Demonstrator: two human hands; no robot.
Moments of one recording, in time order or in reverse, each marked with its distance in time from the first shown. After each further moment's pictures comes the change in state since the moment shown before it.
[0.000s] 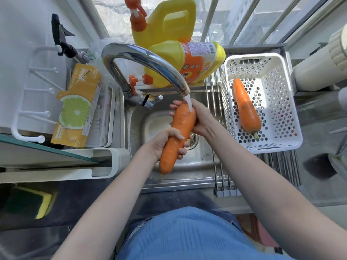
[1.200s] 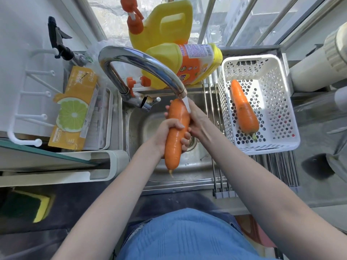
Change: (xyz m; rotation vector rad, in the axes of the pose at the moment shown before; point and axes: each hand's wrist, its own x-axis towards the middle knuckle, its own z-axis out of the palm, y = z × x) left_hand -0.002 0.018 0.021 -0.255 -0.046 0.022; right_hand -0.011 -0.001 0.017 0.120 -0.010 0.074
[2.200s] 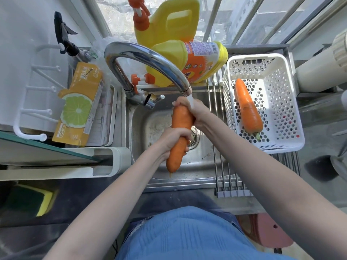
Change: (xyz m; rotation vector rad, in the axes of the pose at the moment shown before) left_hand 0.008 -0.020 0.000 0.433 0.520 0.212; right_hand 0.021 -0.007 0.004 -0.504 0.112 -0.164
